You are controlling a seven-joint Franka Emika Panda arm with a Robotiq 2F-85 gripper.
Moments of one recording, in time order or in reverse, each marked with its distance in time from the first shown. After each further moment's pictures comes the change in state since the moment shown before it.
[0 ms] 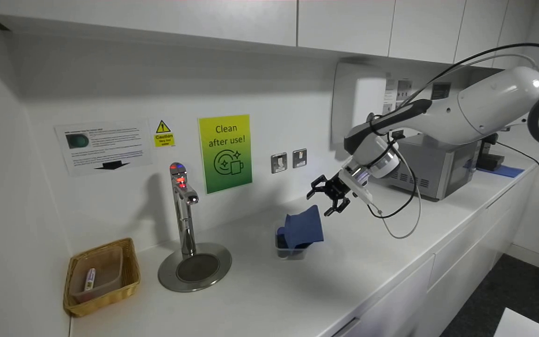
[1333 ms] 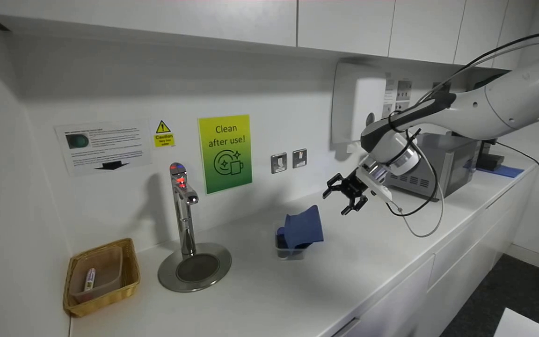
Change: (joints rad) arm -0.004 -0.132 -0.055 -0.137 -0.072 -0.001 0.000
